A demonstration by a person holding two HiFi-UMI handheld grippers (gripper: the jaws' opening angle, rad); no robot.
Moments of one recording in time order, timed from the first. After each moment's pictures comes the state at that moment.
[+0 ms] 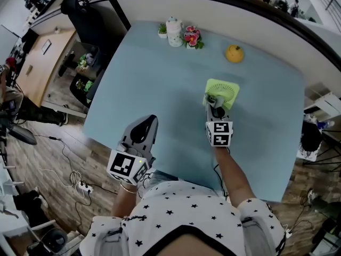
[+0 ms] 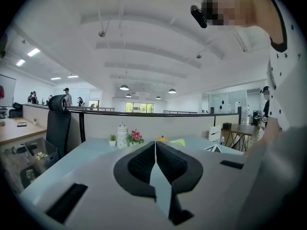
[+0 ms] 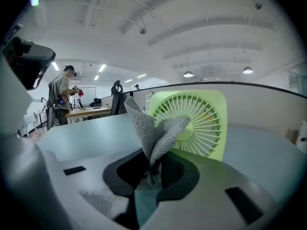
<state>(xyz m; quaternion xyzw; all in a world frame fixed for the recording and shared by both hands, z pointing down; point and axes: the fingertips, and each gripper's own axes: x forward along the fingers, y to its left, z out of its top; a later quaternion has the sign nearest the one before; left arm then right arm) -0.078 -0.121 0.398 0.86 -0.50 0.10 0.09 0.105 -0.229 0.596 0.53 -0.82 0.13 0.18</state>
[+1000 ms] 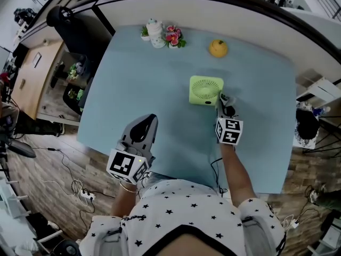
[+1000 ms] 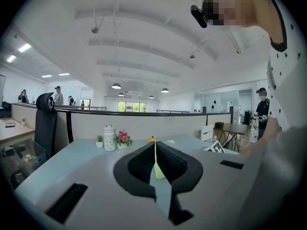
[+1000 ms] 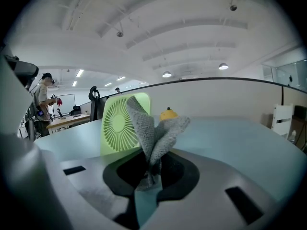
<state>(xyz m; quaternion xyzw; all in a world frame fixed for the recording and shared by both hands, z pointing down) -0.028 -0.126 0.399 0.88 -0.46 0.10 0.08 0.216 -0.220 0.597 0.62 -0.75 0.18 0.14</state>
